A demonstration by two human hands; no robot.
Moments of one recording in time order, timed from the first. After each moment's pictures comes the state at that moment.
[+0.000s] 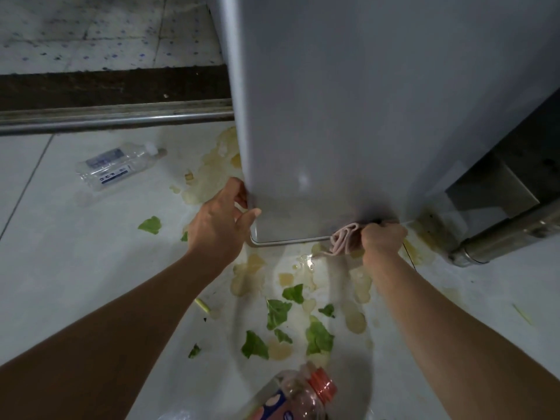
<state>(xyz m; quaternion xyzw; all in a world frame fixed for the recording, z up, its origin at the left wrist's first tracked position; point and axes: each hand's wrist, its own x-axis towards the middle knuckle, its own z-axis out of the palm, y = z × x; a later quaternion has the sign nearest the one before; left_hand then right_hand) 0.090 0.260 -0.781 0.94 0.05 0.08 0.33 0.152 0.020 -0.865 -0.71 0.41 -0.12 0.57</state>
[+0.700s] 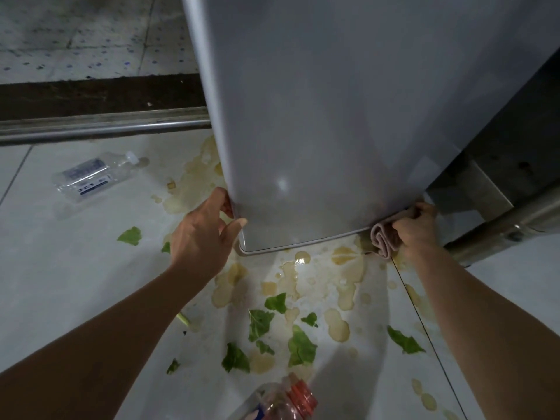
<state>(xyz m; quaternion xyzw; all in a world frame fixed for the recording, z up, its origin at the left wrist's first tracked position) 0.092 0.250 -0.788 0.95 0.02 0.12 0.28 0.184 -0.084 -0.865 -0.76 0.35 -0.07 0.55</state>
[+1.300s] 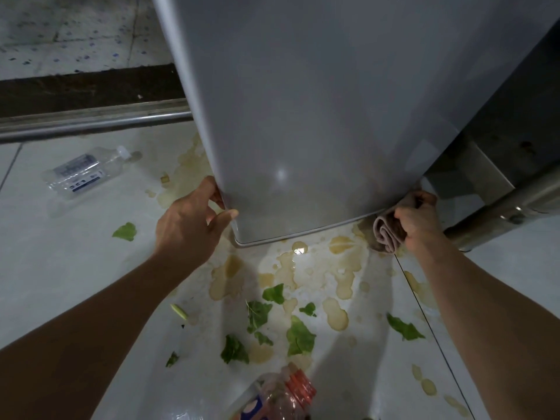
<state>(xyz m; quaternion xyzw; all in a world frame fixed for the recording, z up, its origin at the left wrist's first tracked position) 0.096 0.258 -0.780 0.96 -0.02 0.09 0.27 0.176 -0.086 -0.862 -0.71 0.36 -0.04 0.61</state>
